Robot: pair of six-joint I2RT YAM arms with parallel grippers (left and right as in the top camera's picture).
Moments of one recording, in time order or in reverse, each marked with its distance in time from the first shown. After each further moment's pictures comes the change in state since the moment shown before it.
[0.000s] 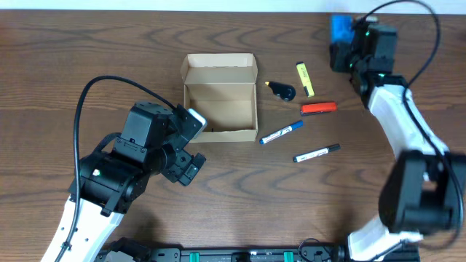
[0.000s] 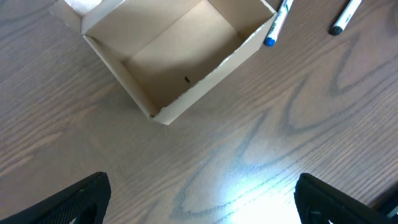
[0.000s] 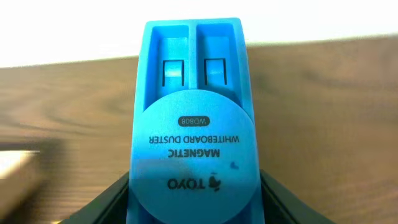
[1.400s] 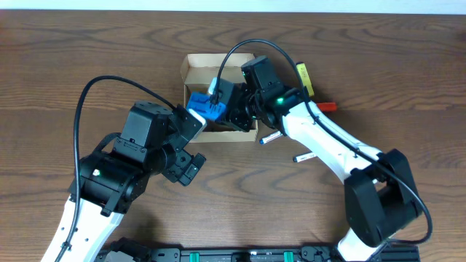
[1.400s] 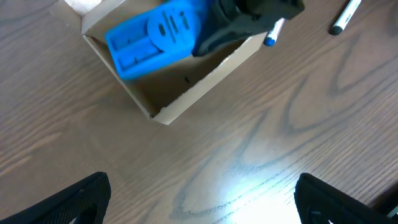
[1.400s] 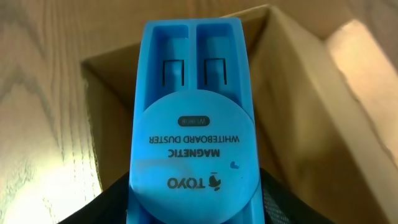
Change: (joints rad) left arm 0.000 0.000 0.000 0.000 0.000 0.000; right arm 0.585 0.065 0.002 -0.282 -0.308 -0.656
